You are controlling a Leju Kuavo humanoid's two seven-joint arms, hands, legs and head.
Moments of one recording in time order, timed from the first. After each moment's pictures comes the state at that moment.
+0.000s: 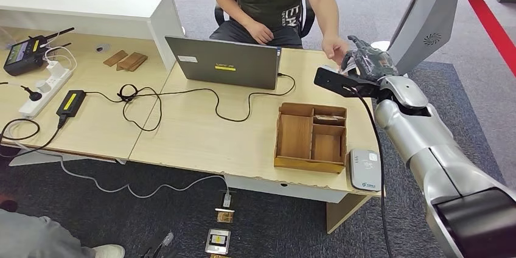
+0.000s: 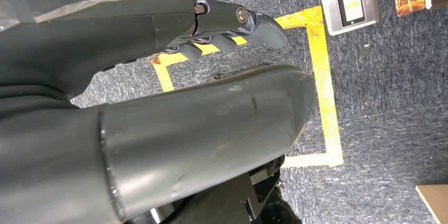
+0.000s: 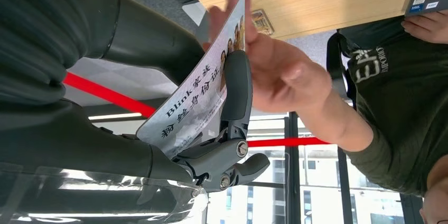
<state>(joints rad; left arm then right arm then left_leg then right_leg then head) -0.19 0.15 -0.95 -0.17 0.66 -0.03 -0.19 -1.18 -0.07 0.70 -0.29 0.90 -0.14 -0.23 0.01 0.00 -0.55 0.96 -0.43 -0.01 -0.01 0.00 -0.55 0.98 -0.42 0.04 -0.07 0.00</state>
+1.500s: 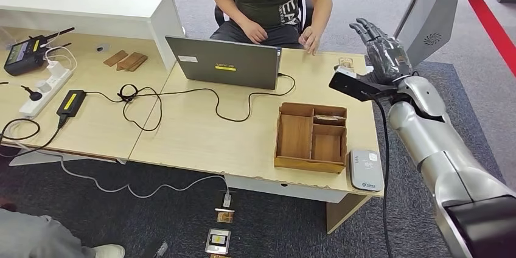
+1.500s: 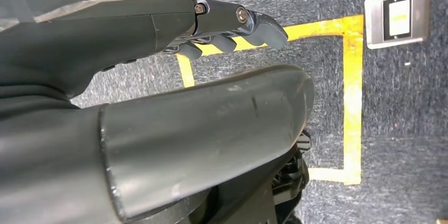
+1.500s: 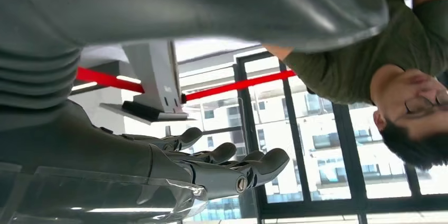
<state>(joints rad) -0.14 0.14 -0.95 -0.17 0.76 0.04 -0.14 -1.14 -0.13 0.58 -0.32 0.83 -0.38 -0.55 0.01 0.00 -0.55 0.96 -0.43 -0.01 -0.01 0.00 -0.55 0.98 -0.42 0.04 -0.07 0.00</state>
